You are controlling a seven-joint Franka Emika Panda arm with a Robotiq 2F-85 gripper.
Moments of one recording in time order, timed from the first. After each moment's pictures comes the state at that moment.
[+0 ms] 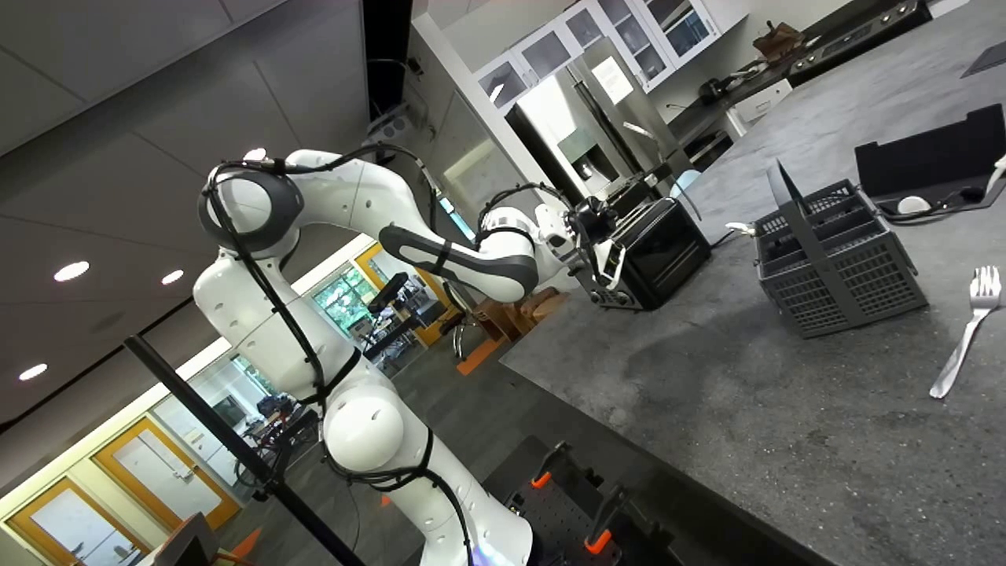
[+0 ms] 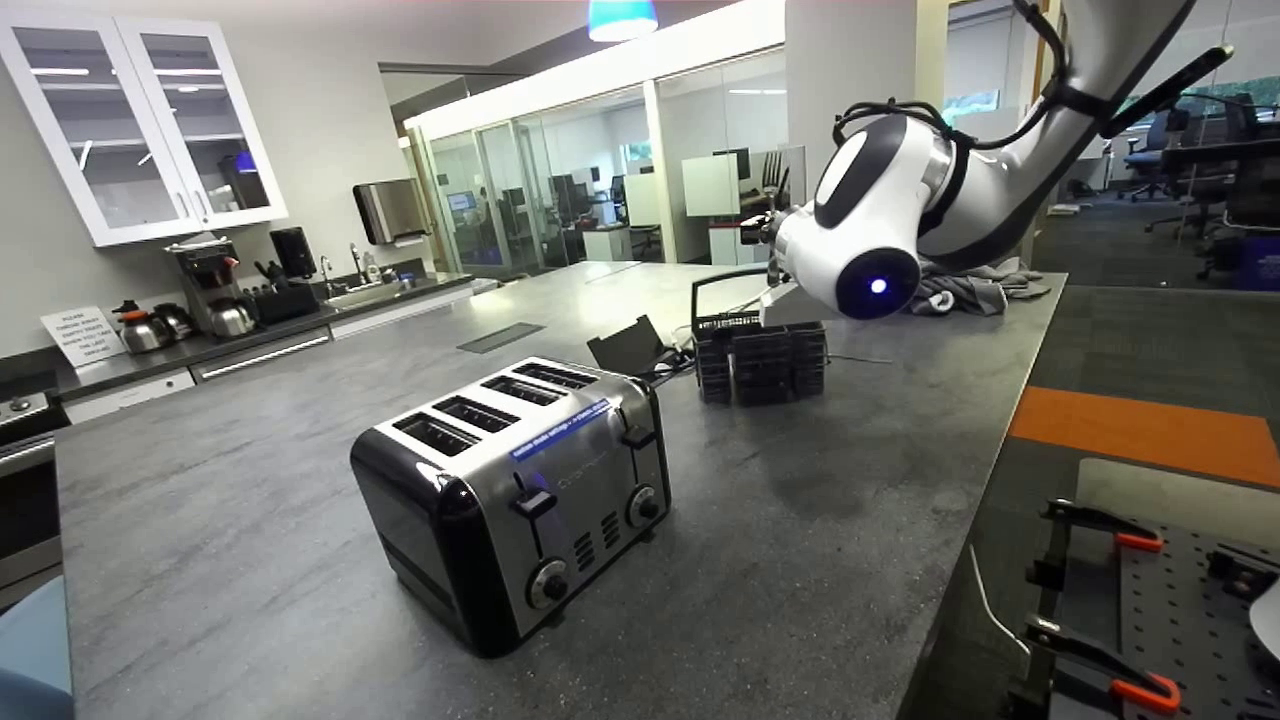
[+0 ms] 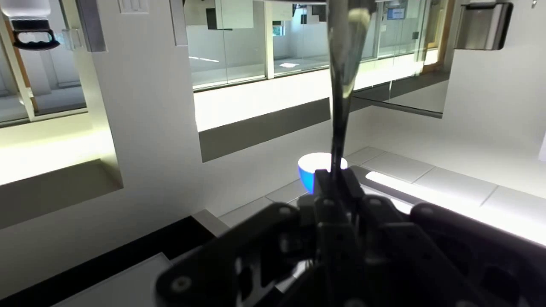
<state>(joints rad) 0.02 -0.06 0.04 -2.53 -2.12 1.91 2.60</state>
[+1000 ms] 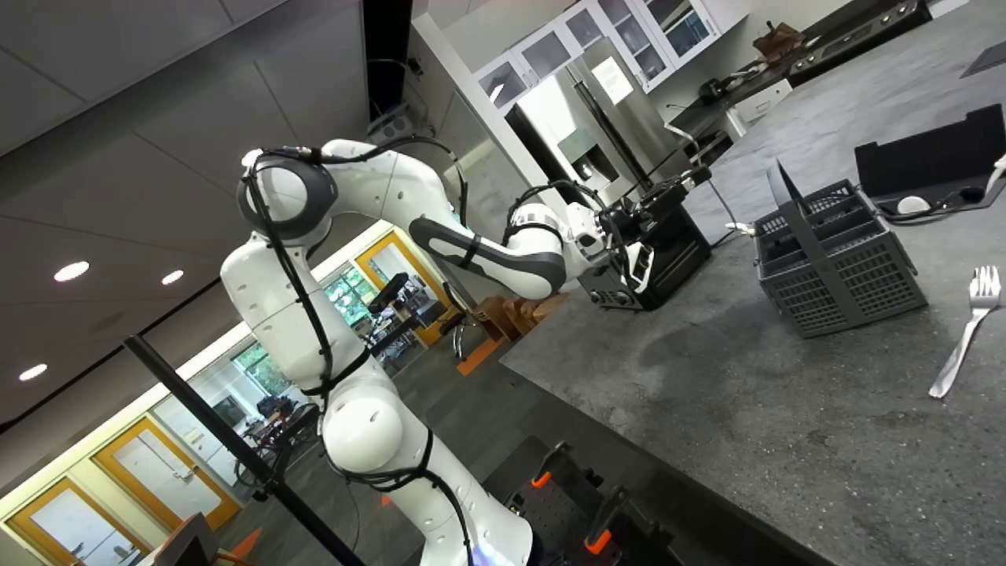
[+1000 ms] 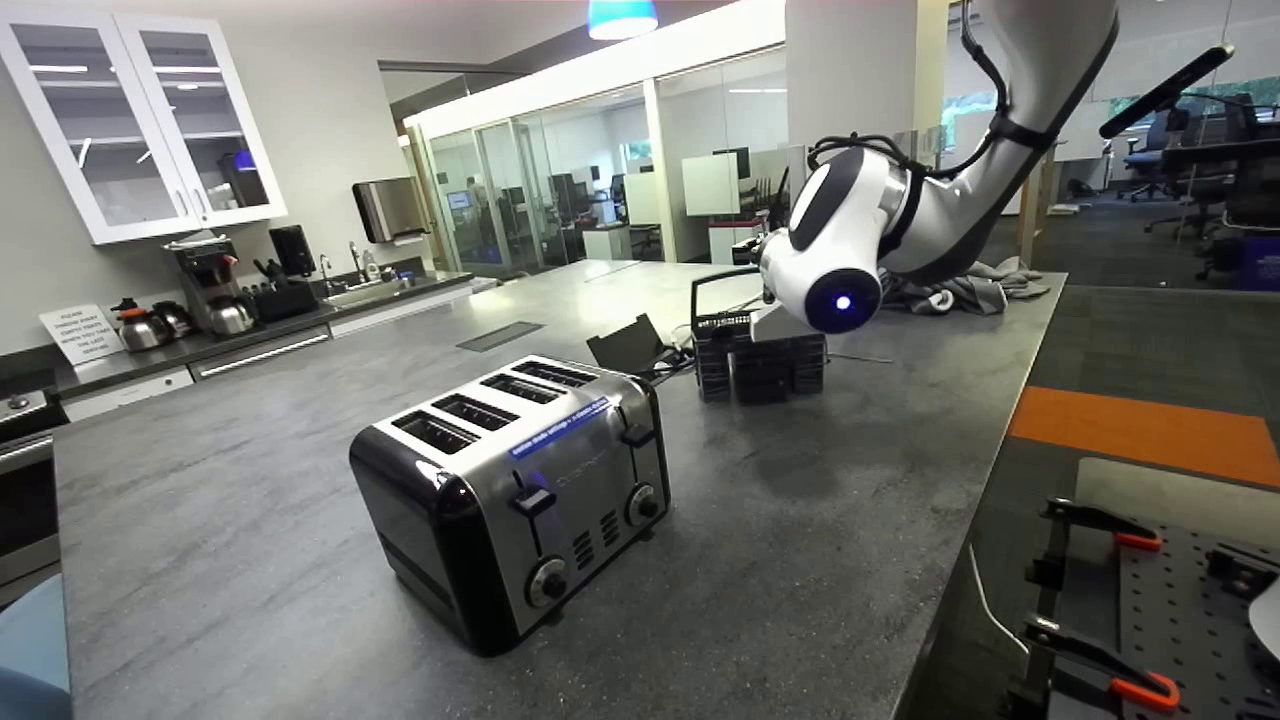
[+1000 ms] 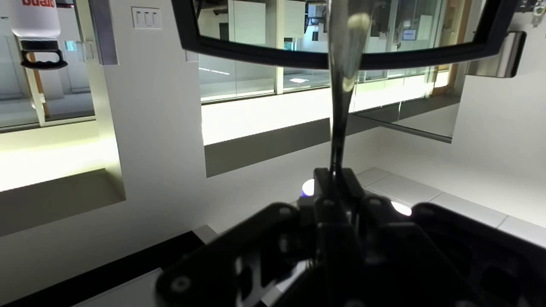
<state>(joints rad) 0.00 0.10 0.00 -2.42 -2.14 1.93 2.60</state>
